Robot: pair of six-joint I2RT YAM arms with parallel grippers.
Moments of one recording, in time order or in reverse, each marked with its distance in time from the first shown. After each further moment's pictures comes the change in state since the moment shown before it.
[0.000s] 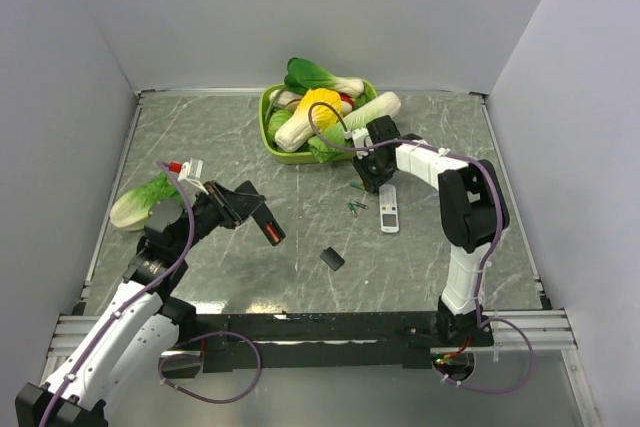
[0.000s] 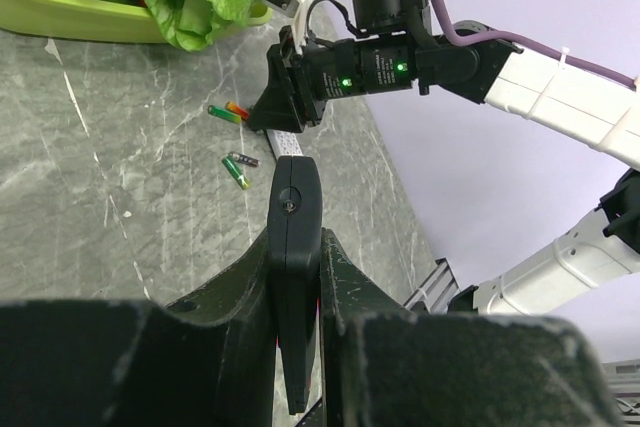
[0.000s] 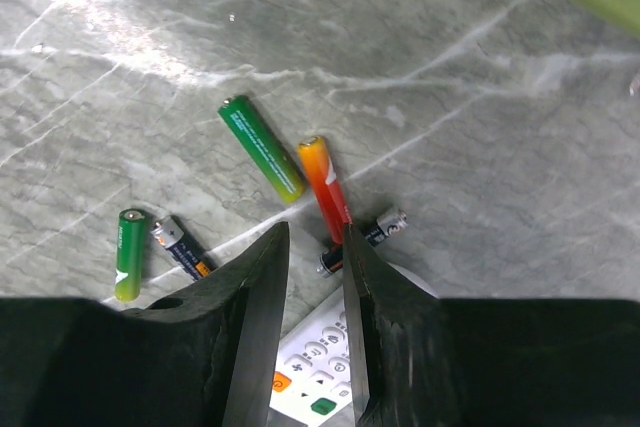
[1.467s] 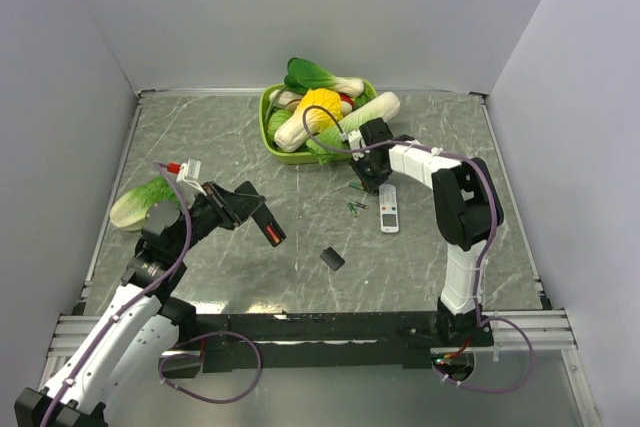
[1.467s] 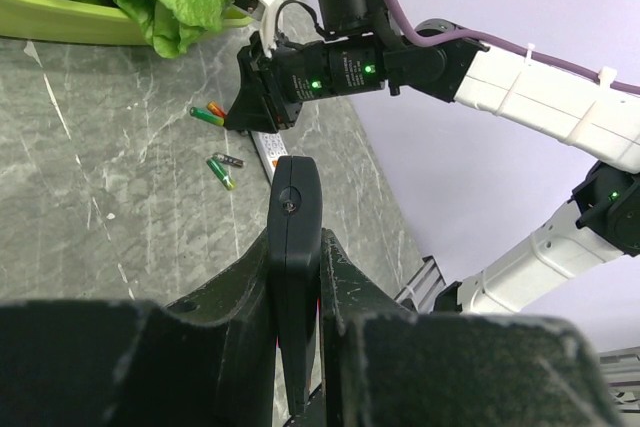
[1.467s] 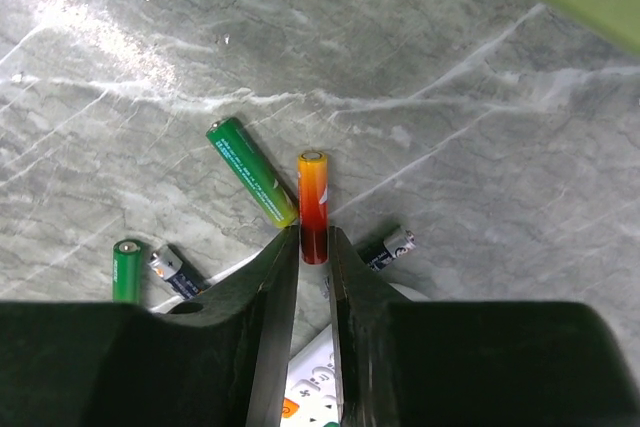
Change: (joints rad) left arm 0.000 -0.024 0.000 0.004 0.018 -0.018; right arm 0.037 0.040 0.022 -0.008 0.052 0.024
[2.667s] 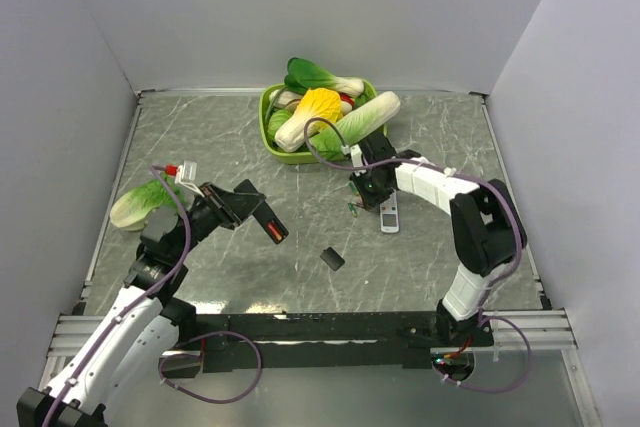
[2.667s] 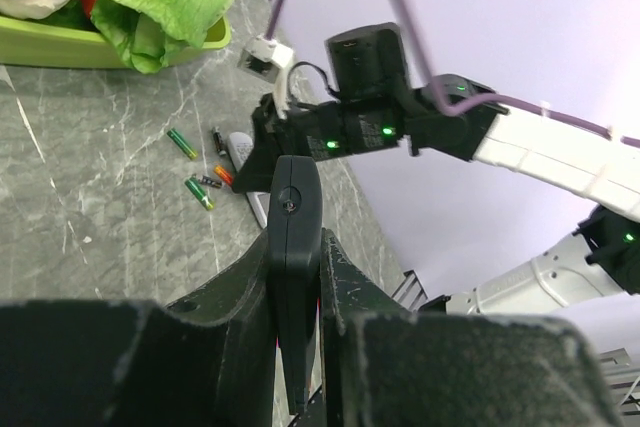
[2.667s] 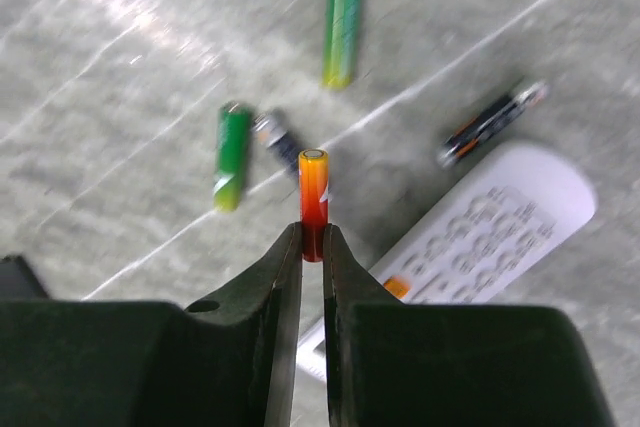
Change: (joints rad) left arm 0.000 -0.016 -0.034 0.096 -0.001 -0.045; right arm 0.065 -0.205 -0.193 -0.028 0.003 0.150
